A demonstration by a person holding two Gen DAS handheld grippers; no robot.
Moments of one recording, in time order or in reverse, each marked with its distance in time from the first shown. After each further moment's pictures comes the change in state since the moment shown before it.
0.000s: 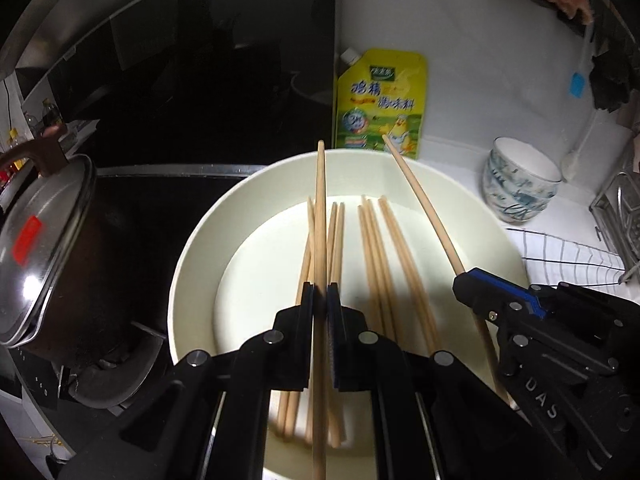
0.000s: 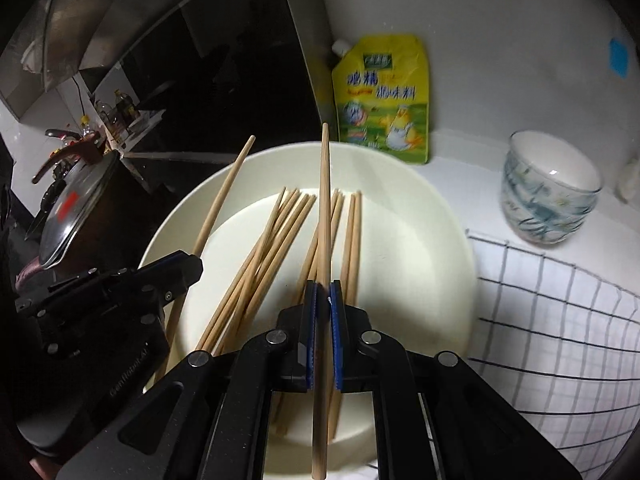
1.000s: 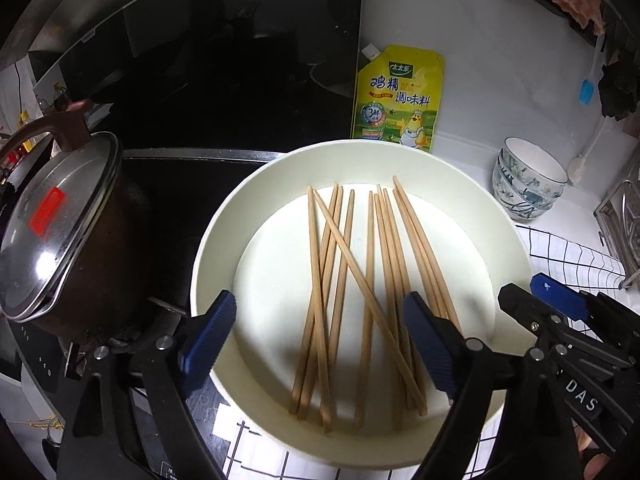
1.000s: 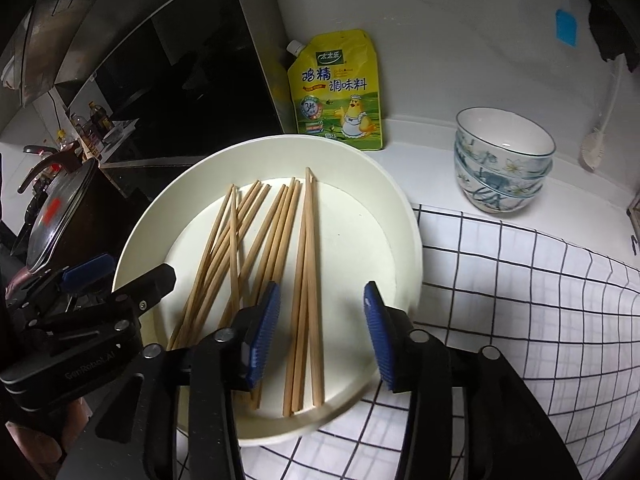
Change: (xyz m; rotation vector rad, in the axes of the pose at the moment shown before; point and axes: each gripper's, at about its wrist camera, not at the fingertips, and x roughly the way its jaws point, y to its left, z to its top) left arm -0.021 0.008 -0.010 -0.048 0.020 0.022; right arm -0.037 -0.020 -0.026 0.064 -0.032 -0.095
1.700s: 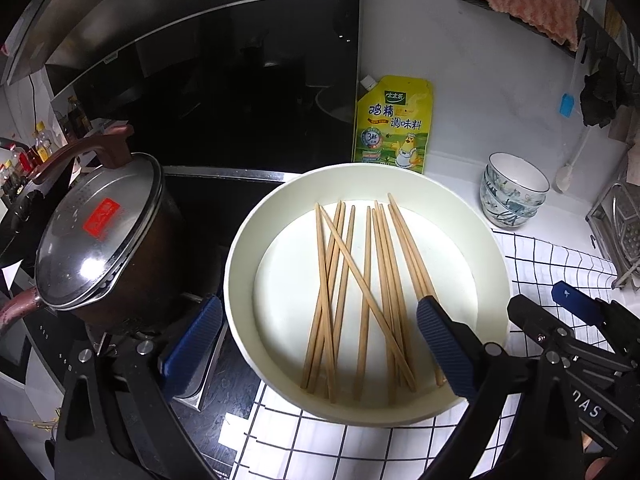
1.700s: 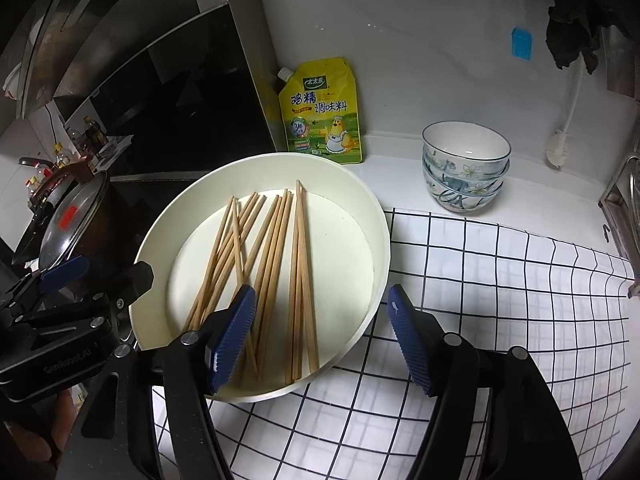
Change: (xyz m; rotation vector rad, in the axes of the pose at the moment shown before) left arm -0.047 0.000 -0.005 0.008 -0.058 0.024; right arm -0.045 0.003 -0.013 0.027 -0.047 -0.043
